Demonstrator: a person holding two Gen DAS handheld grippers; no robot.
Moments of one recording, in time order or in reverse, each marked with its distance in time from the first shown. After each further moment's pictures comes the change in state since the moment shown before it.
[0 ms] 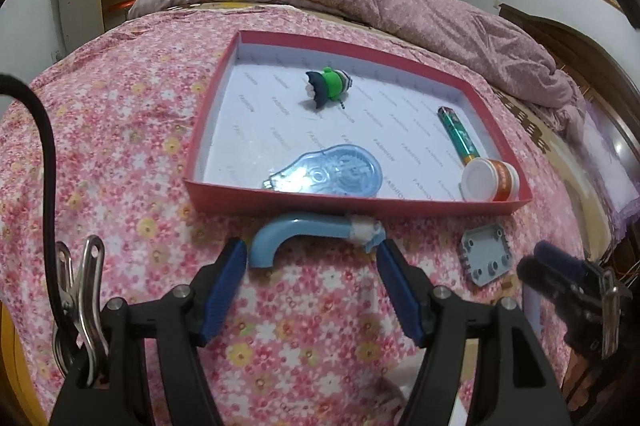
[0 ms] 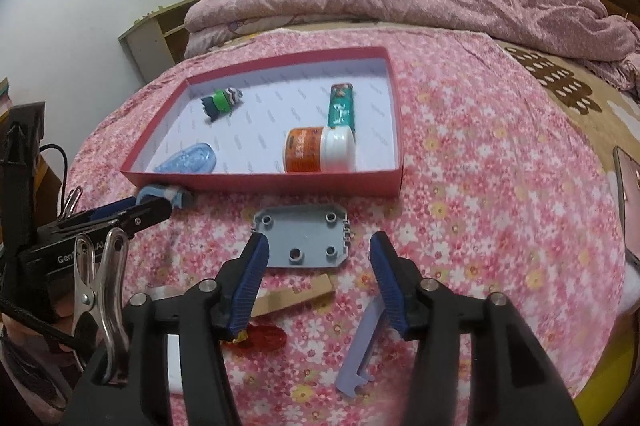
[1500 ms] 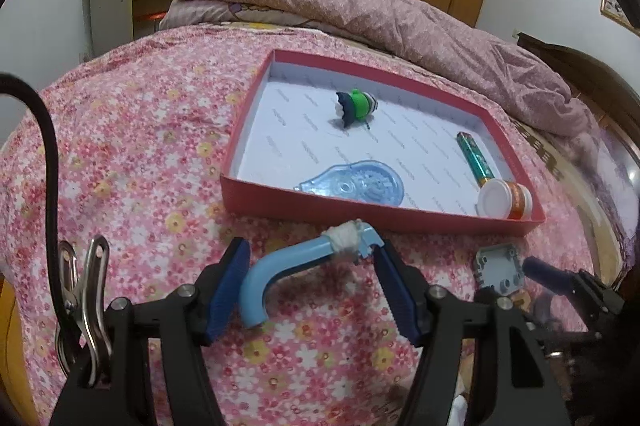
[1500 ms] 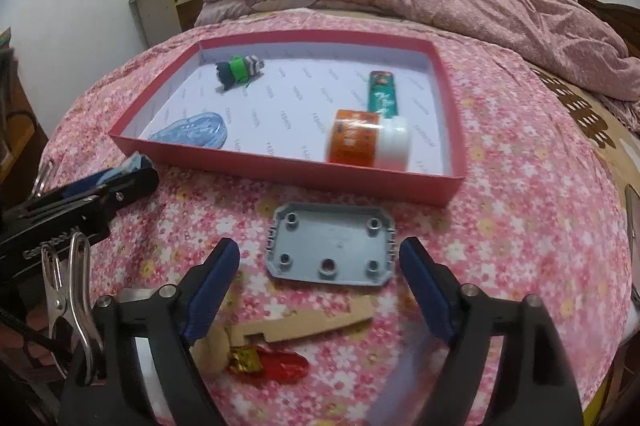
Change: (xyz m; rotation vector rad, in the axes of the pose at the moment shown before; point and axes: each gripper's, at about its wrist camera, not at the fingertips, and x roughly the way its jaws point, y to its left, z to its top) left arm -0.011 0.009 -0.014 -0.060 -0.118 0.068; right arm 0.036 0.035 0.002 -0.133 0.033 -0.053
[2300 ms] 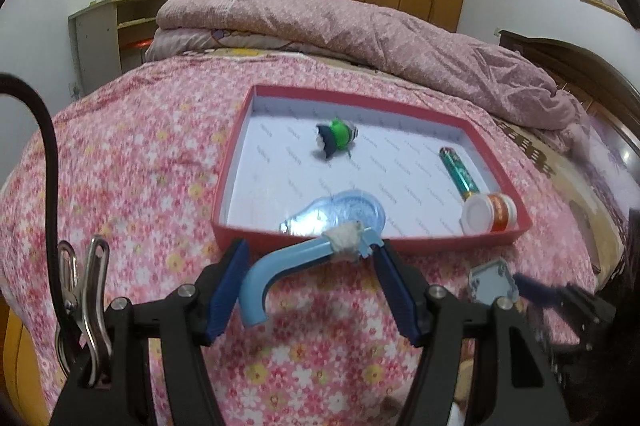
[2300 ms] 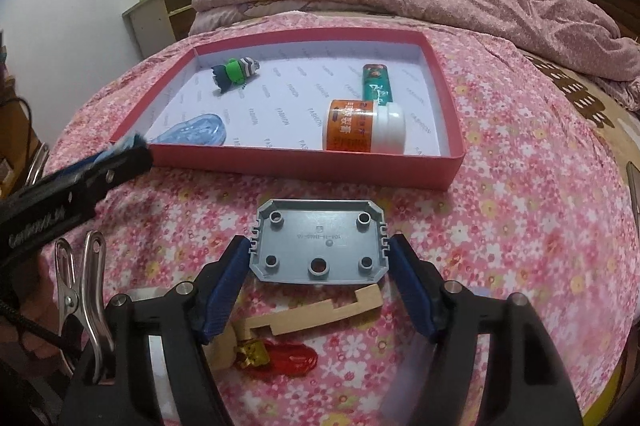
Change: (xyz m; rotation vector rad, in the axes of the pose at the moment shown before) left arm -0.012 -0.011 0.016 0.074 -0.061 -0.021; right arm -0.007 -0.004 -0.010 0.063 -0.022 0.018
